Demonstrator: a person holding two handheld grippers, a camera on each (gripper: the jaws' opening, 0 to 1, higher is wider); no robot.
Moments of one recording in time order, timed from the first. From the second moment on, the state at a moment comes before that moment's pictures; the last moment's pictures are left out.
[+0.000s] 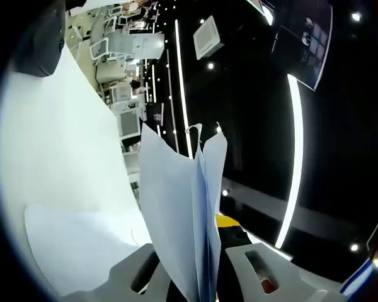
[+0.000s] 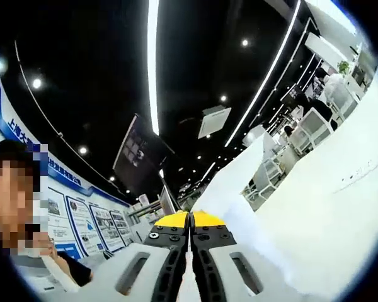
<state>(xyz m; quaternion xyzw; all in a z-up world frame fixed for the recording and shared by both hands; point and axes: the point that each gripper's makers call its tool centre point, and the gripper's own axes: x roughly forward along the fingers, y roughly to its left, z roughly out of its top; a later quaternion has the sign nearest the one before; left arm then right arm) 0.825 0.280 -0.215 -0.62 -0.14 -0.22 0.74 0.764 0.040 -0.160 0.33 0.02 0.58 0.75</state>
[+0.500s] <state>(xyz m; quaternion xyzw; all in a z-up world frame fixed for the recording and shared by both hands) 0.825 0.281 -0.216 -0.63 -0.14 -0.22 0.73 0.765 0.045 -0.178 0.30 0.02 0.57 0.77</state>
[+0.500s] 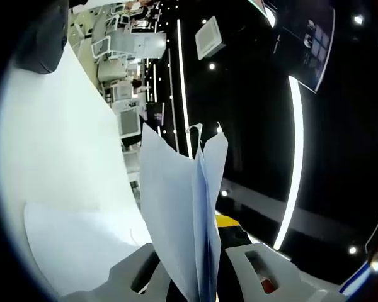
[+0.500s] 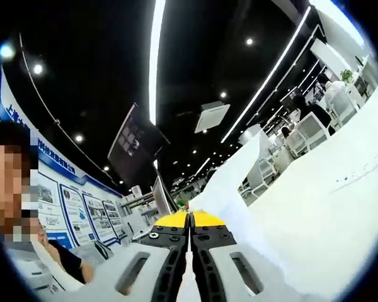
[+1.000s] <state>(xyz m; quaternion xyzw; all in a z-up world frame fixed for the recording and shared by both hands) 0.825 0.280 -0.216 -0.63 -0.14 -0.22 0.73 0.775 0.046 -0.209 0.26 0.03 0.55 0.79</state>
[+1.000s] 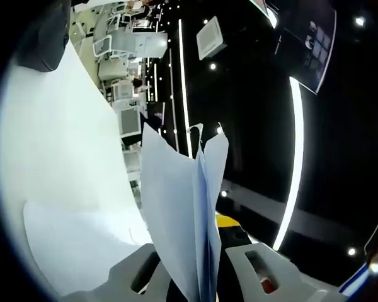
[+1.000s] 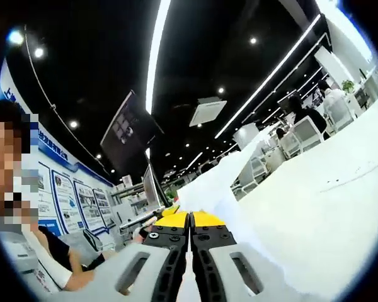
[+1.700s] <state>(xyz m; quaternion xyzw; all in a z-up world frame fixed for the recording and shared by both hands) 0.823 0.276 -0.212 -0.62 -0.14 -0.23 0.74 0.769 0.050 -0.207 0.24 0.03 0.56 0.79</state>
